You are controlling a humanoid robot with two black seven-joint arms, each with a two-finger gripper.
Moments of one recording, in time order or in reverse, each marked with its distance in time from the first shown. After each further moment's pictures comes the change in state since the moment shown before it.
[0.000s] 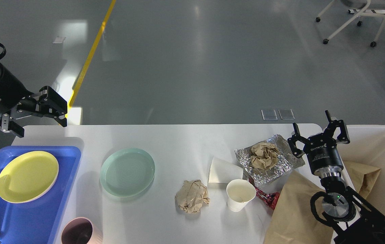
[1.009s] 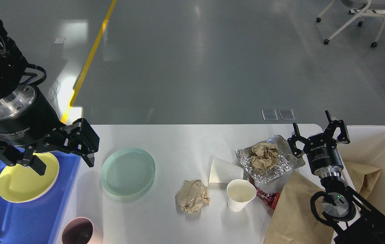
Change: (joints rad) left arm 0.024 -0.080 -0.078 -0.146 -0.032 -0.075 0.062; right arm 0.000 0.000 0.000 0.001 0.000 0.000 0.000
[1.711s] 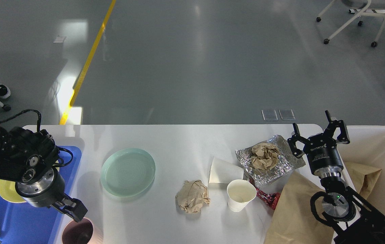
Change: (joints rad) left arm 0.717 0.187 -0.237 0.086 0.817 0.531 -0.002; right arm 0.000 0.000 0.000 0.000 0.000 0.000 0.000
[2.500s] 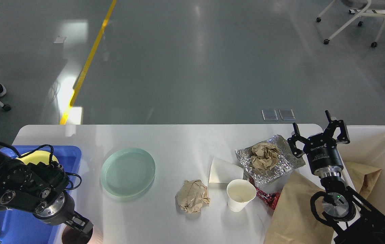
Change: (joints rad) left arm 0.308 -0.053 -0.043 0.194 0.067 0.175 0.003; right arm 0.000 0.000 0.000 0.000 0.000 0.000 0.000
